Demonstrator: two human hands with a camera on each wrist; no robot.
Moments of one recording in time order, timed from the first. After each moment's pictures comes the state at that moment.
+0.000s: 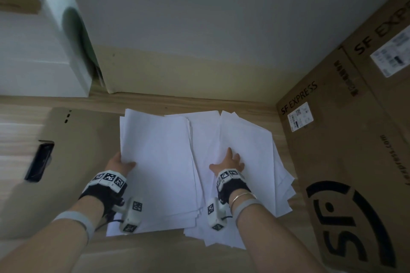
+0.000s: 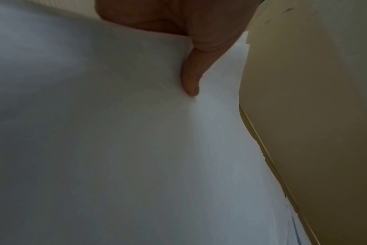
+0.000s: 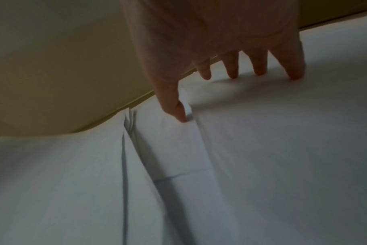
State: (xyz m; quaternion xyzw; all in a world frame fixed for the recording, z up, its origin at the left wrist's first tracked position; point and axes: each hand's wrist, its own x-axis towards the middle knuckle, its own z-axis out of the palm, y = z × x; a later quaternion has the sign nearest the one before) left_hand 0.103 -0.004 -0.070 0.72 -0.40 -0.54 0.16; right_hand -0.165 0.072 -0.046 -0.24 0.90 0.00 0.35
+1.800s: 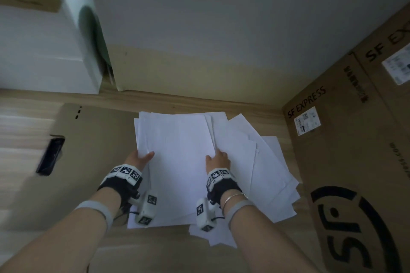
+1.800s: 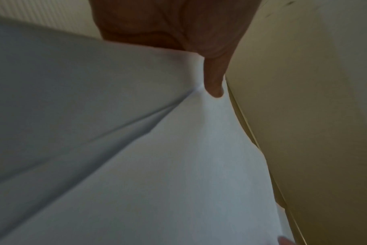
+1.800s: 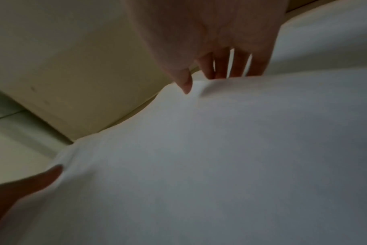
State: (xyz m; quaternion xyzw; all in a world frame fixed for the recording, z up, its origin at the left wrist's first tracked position) left_hand 0.083 -0.006 -0.056 0.70 -0.43 -0.56 0.09; right_hand -0.122 0.052 -0.049 -0.33 0.89 -0.04 0.32
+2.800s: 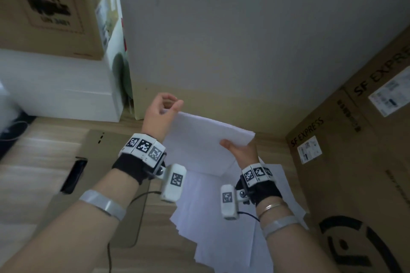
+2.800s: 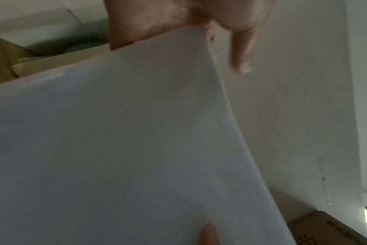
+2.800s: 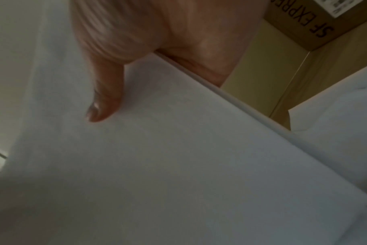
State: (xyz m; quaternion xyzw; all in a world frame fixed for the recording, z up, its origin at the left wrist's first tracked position) left_hand 0.054 -0.046 0.129 0.48 -0.55 -0.48 0.49; right_hand -0.143 0.032 0.095 -0.37 0.65 -0.53 0.40
